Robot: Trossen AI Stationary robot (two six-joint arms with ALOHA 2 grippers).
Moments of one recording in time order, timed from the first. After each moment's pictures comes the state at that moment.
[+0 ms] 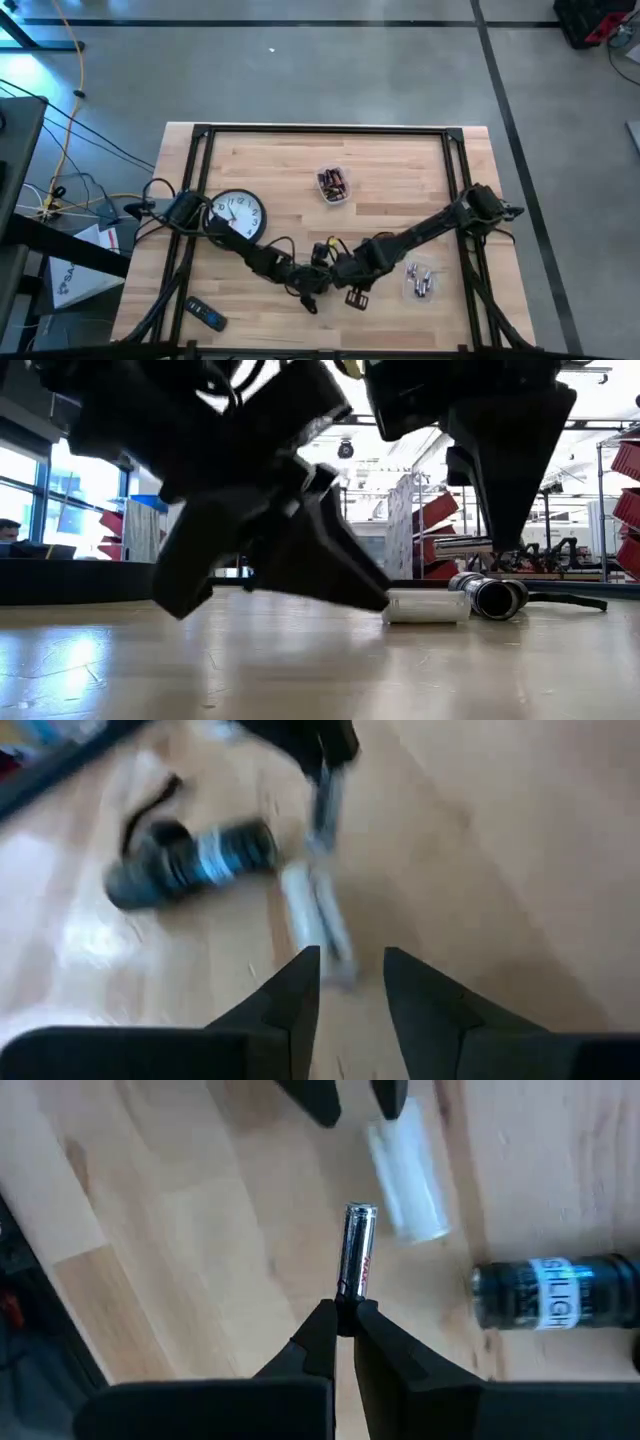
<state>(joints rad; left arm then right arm) -0.45 2.08 1.06 0.38 -0.41 0.20 0.40 1.98 1.49 -0.92 -0.13 0.72</state>
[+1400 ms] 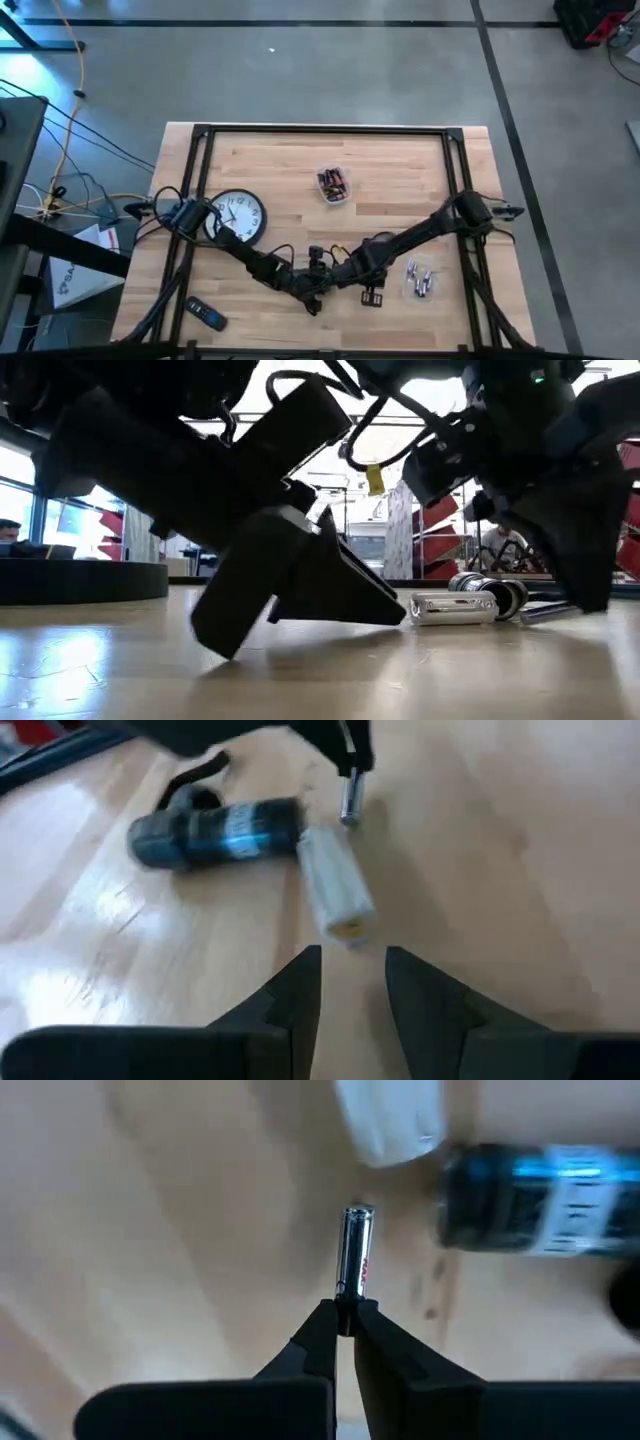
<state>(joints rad) -0.50 2.18 1.06 0.55 -0.59 -0.03 0.40 2.09 1.49 -1.15 -0.15 0.53</state>
